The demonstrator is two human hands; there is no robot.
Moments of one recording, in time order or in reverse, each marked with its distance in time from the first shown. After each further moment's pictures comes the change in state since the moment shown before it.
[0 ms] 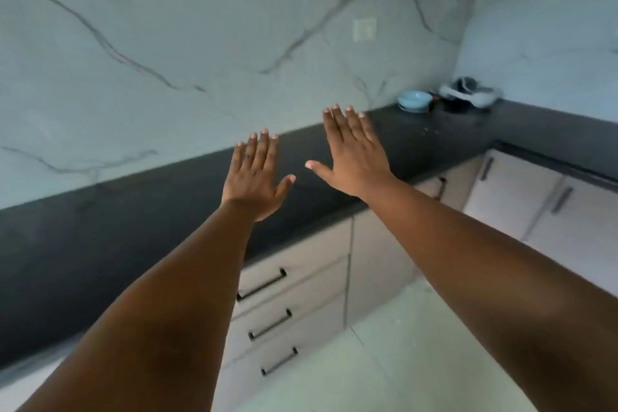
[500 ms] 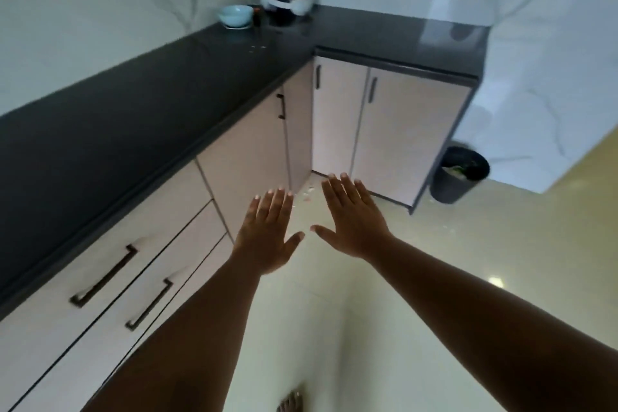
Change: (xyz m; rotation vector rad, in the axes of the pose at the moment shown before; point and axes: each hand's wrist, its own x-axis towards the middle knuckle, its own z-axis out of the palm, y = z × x) left_hand -0.142 0.269 0.090 -0.244 -0.326 0.669; right_hand -0.334 0.126 0.075 -0.055 -0.382 0.413
